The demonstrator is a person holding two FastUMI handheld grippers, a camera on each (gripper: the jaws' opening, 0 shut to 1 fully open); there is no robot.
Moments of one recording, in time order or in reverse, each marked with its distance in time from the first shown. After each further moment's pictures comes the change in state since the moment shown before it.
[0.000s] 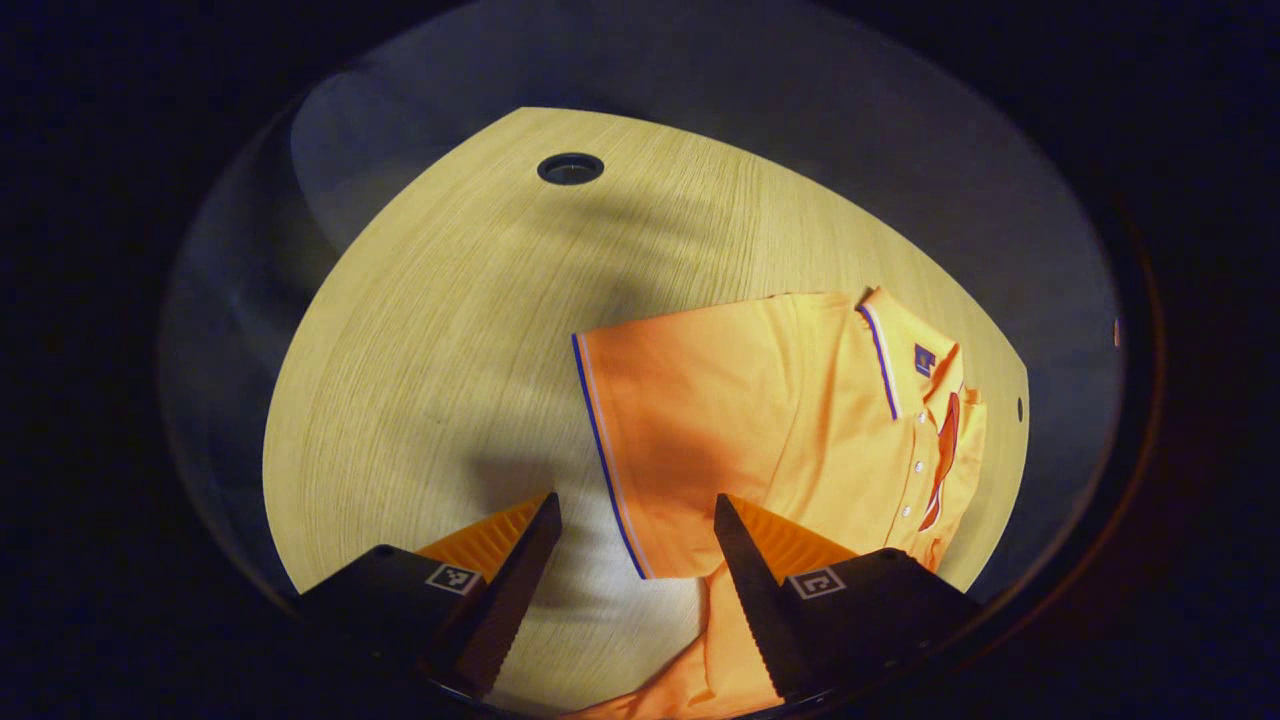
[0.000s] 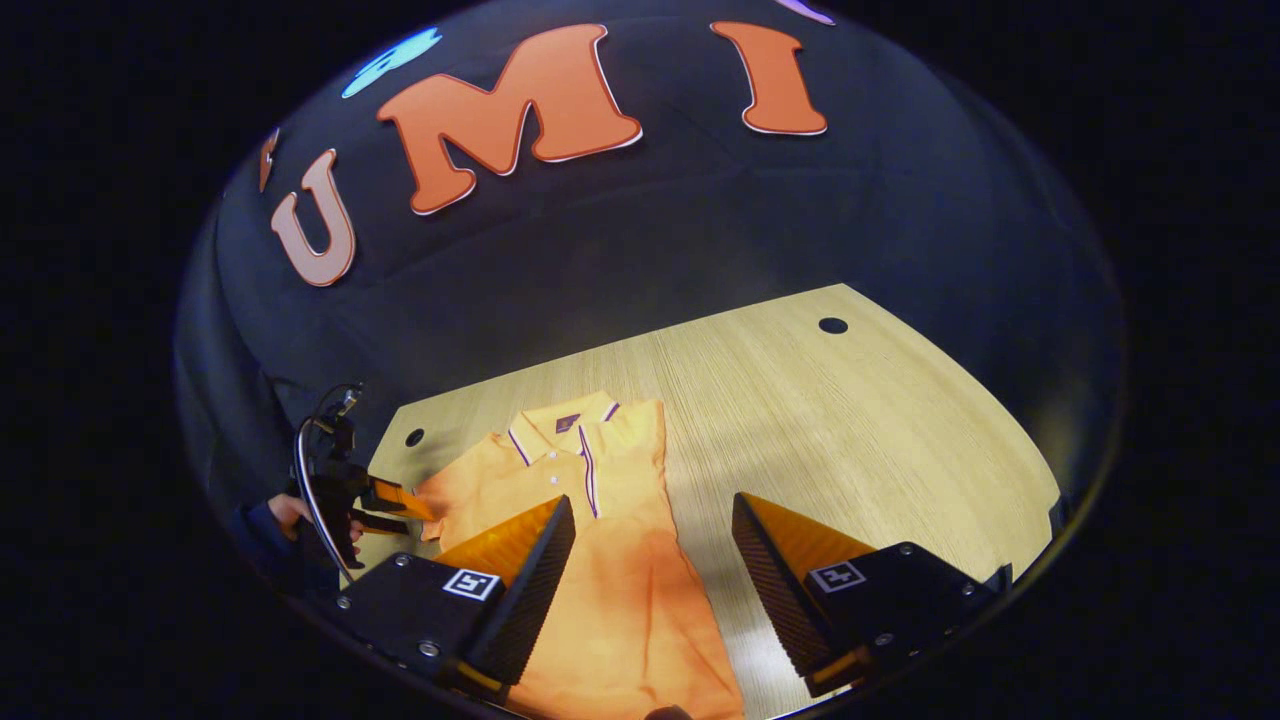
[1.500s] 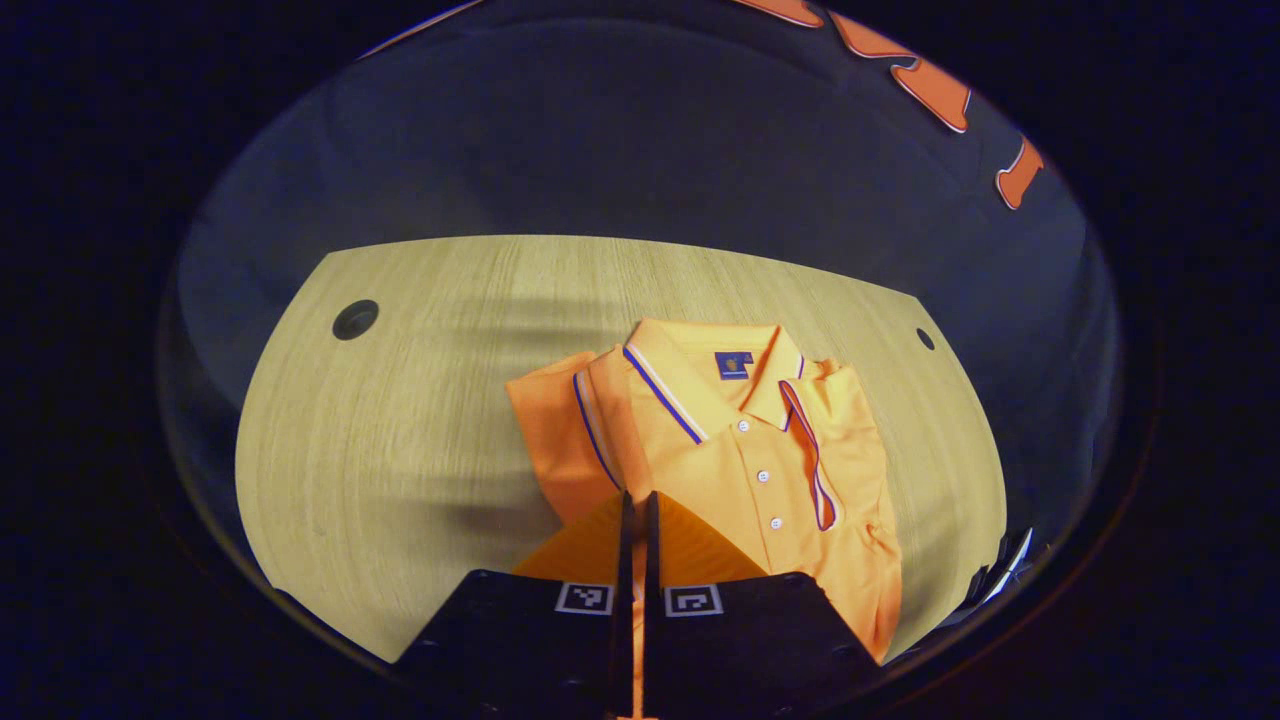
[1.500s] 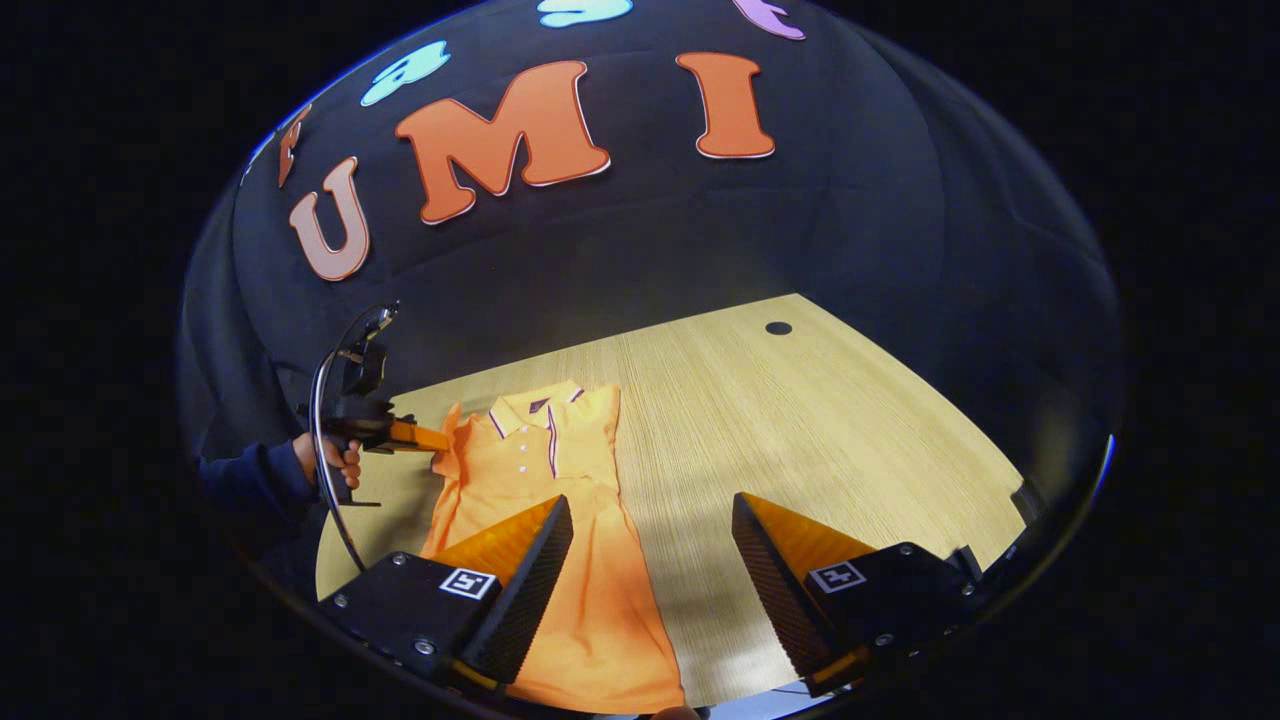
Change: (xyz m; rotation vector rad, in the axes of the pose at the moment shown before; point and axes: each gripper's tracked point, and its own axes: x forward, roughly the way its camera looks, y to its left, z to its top) left arm -0.031 -0.158 0.015 0.384 -0.263 -0.275; right arm -0.070 -0.057 -0.047 0.008 -0.053 -0.045
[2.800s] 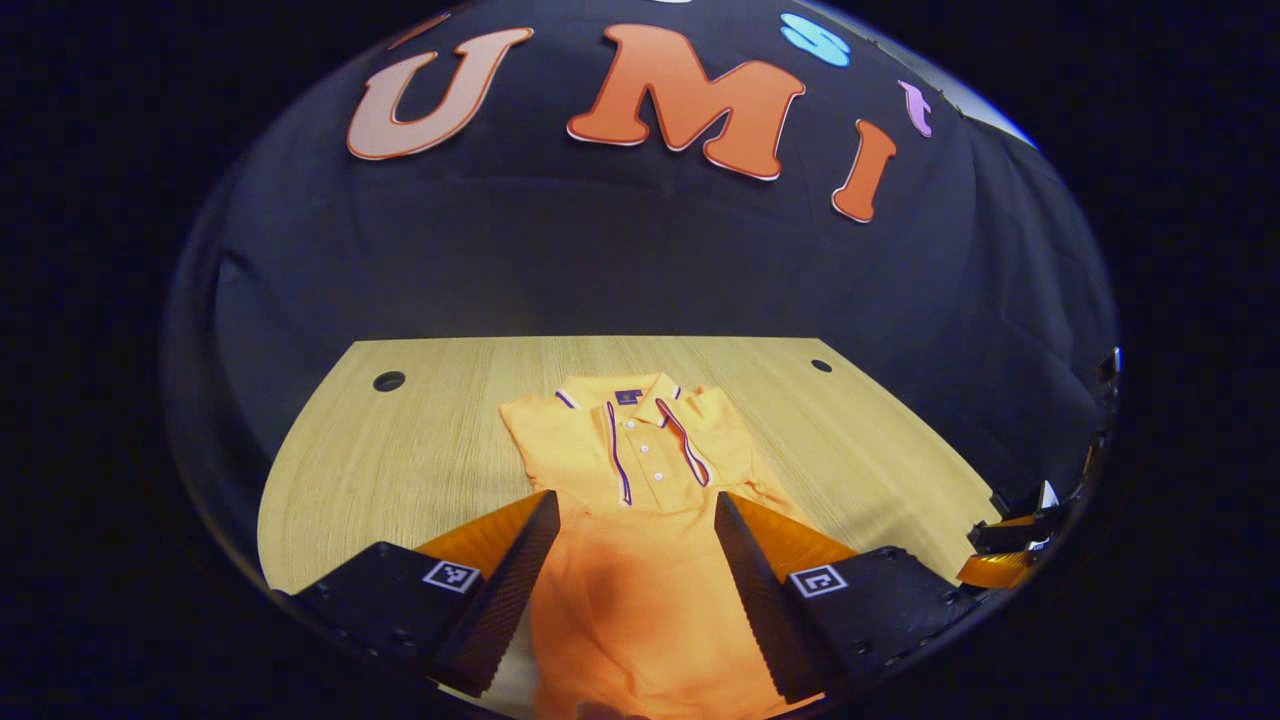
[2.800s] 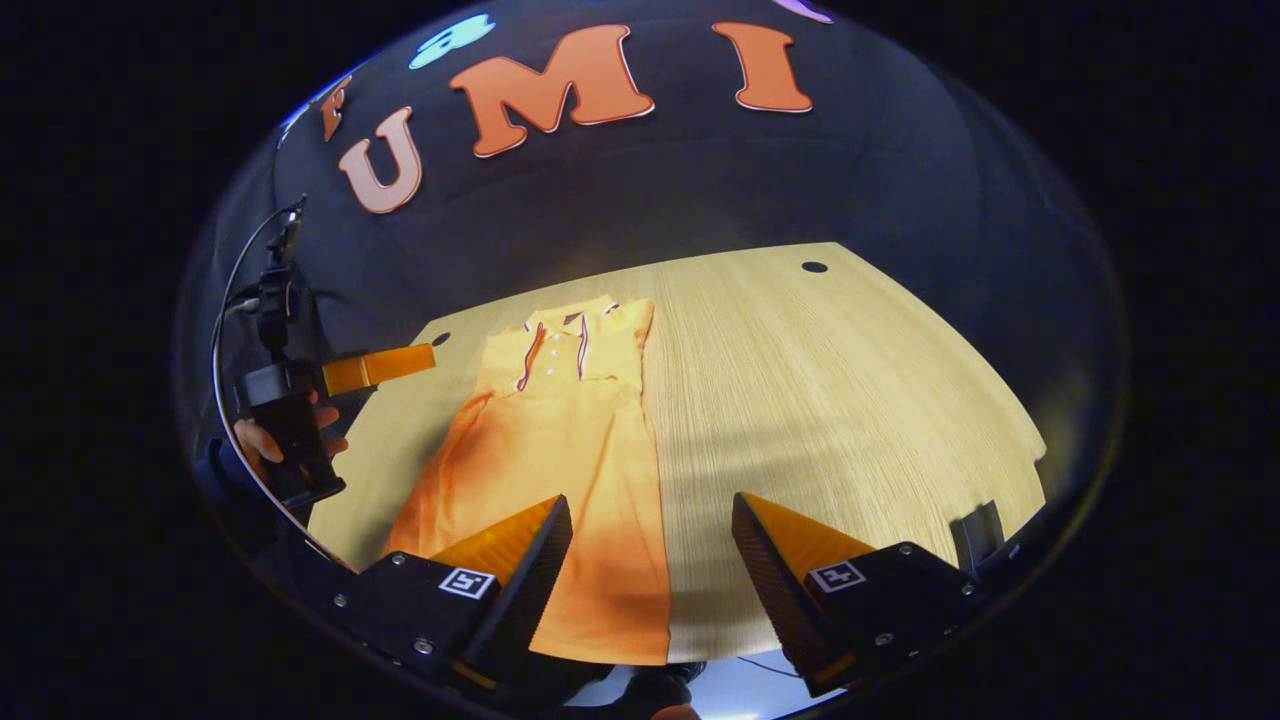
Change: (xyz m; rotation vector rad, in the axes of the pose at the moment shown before) left arm -0.178 -0.068 -0.090 0.130 -0.426 -0.025; right arm -0.028 -0.001 -0.092 -0.119 0.133 0.155
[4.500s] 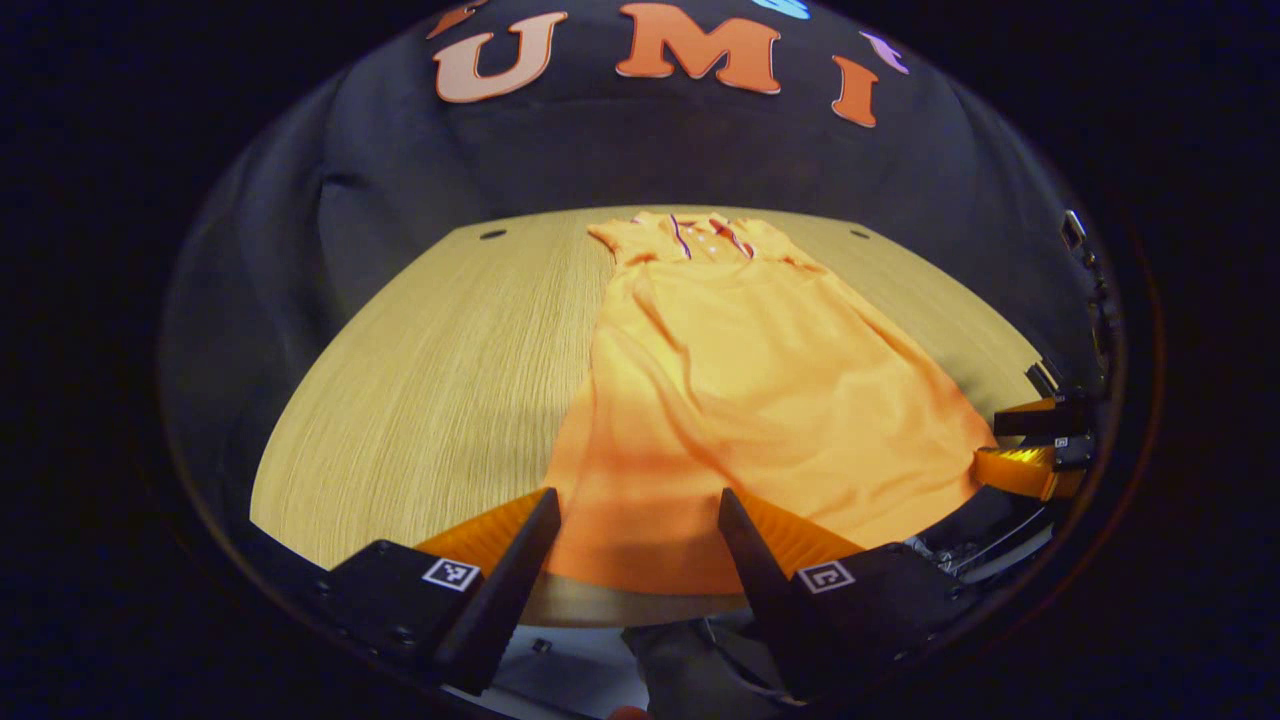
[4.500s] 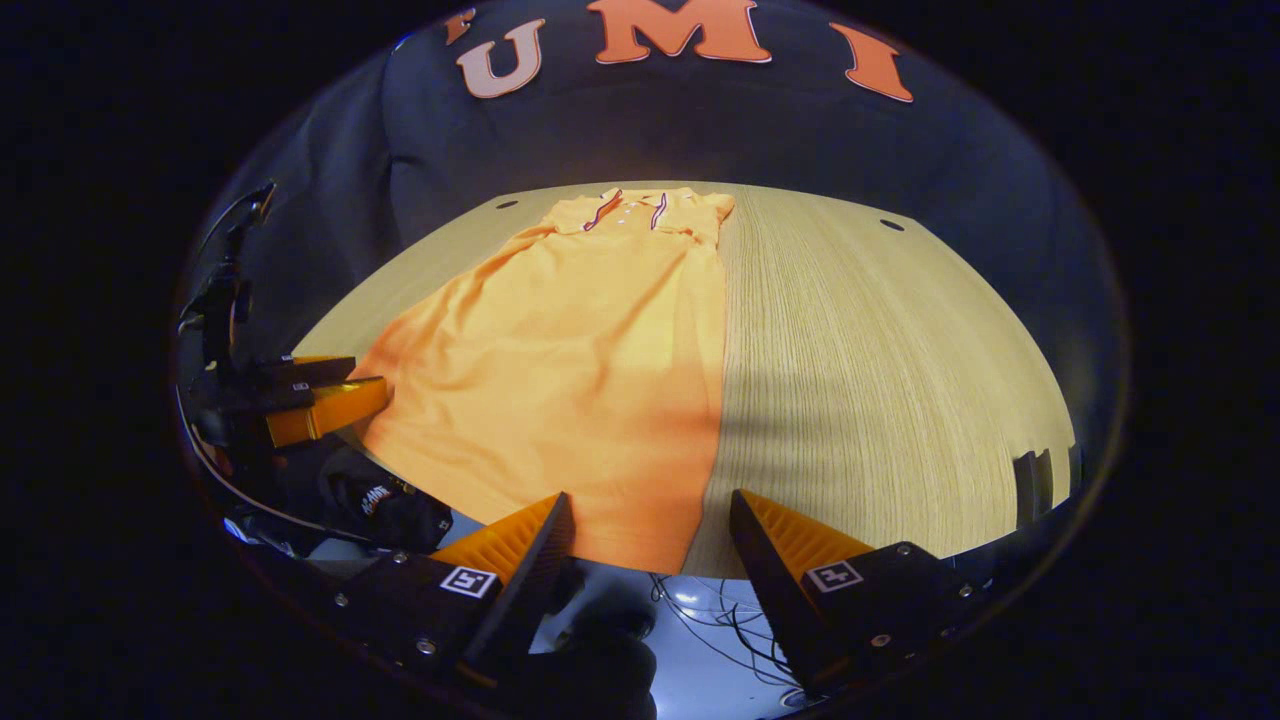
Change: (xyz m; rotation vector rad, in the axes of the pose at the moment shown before) left arm -0.115 0.030 -0.253 0.048 0.191 0.197; right arm 0.014 0.012 -0.155 -0.278 0.112 0.047
